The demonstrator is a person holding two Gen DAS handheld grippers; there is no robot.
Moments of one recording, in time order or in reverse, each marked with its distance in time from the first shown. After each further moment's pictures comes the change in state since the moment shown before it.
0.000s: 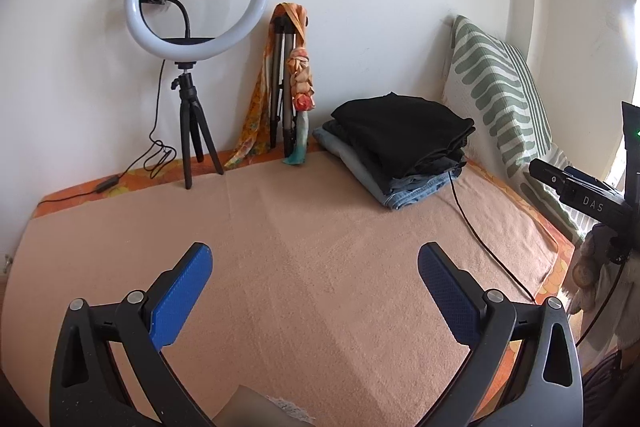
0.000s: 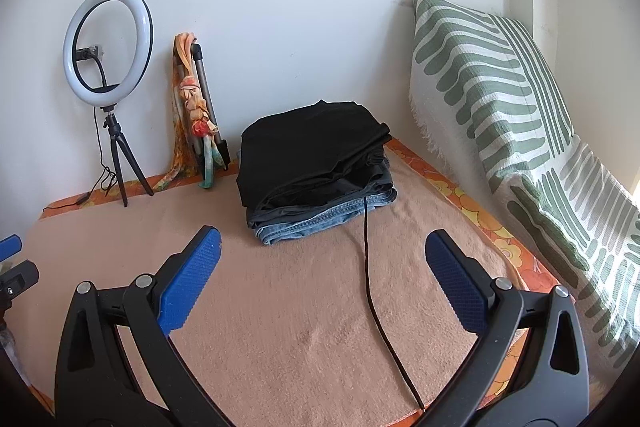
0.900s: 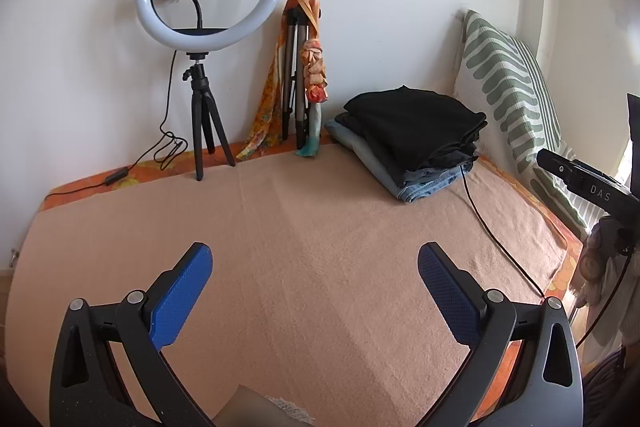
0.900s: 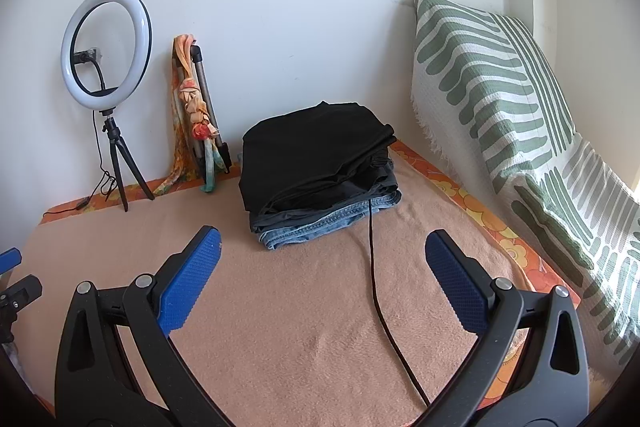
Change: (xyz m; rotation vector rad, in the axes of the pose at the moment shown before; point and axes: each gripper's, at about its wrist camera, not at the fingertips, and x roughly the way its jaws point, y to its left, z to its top) left arm 0.004 0.009 -0.004 -0.008 0.022 0.023; right arm 0.006 0.007 0.002 0.006 -0.002 0.002
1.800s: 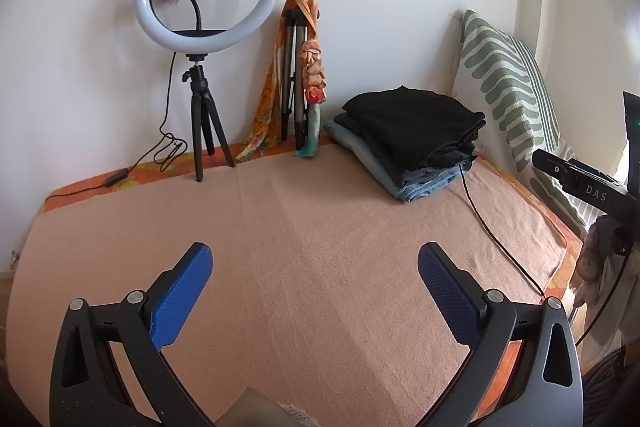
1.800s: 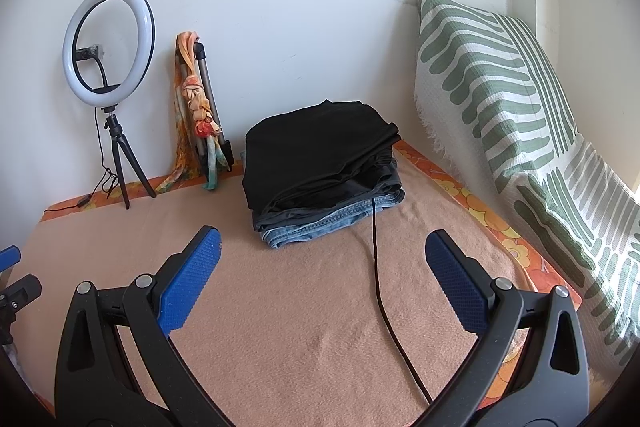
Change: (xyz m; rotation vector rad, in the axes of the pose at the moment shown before) left arm -0.002 -0.002 0.000 0.006 -0.005 0.000; right arm -0.001 0.003 -0.001 0.001 0.003 0.002
